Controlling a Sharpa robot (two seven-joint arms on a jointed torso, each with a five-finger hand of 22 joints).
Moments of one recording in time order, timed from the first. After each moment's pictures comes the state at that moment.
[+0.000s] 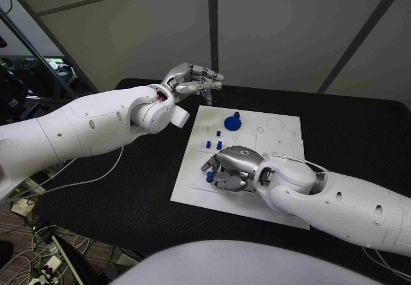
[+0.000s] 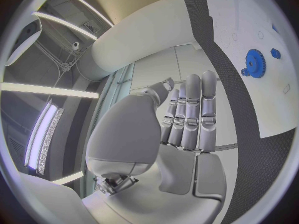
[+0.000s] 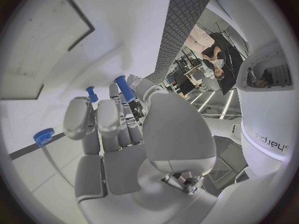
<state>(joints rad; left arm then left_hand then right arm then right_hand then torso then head) 1.13 -0.81 0.12 1.37 -0.32 -0.19 0.27 1.41 -0.12 0.43 0.01 0.11 0.93 0.19 0.21 0.10 0.97 0.12 0.44 0.23 1.14 0.03 0.88 0.46 0.19 1.11 0.13 0.59 0.92 1.03 -0.54 -0.07 1.59 -1.68 -0.20 -0.07 1.31 -0.14 0.40 -0.01 0.23 0.83 0.11 0.06 0.06 1.10 0.08 0.19 0.08 1.46 0.00 1.18 0.98 0.09 1.32 0.11 1.32 1.22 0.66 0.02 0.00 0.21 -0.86</state>
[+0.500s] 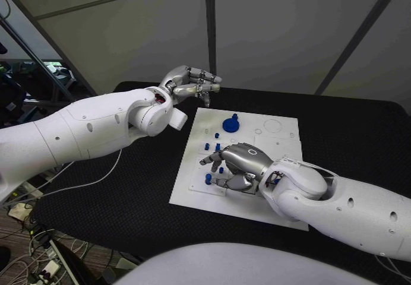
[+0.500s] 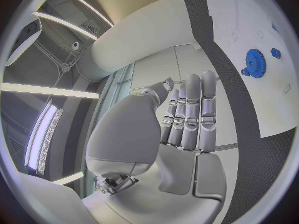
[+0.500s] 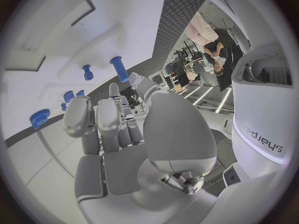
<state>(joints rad) 1.13 -0.81 0.12 1.36 -0.32 -0.19 0.27 1.41 -0.12 0.43 0.01 0.11 0.93 0.19 0.21 0.10 0.97 0.12 0.44 0.23 1.14 0.03 0.88 0.46 0.19 1.11 0.13 0.59 0.92 1.03 -0.62 -0.07 1.67 -1.67 -0.35 -0.02 1.30 -0.15 0.36 0.00 0.24 0.80 0.10 0.07 0.07 1.09 0.08 0.23 0.09 1.46 0.00 1.17 0.96 0.09 1.30 0.11 1.30 1.20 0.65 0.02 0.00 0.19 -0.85</state>
